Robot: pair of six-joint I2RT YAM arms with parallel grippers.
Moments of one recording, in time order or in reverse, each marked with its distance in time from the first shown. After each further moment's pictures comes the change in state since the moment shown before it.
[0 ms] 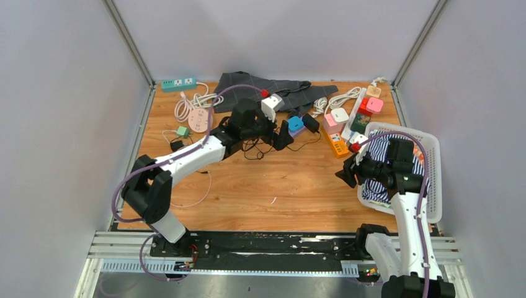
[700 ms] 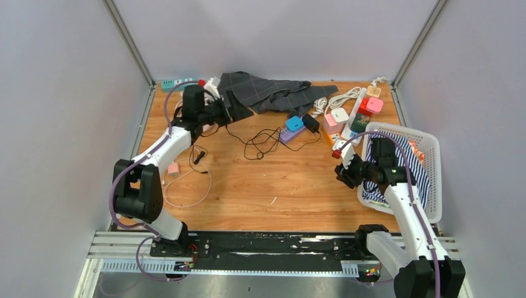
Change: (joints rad) left arm 0.476 -0.016 -0.045 -0.028 0.208 -0.512; right arm 0.161 0.119 -0.038 0.024 0.266 -0.132
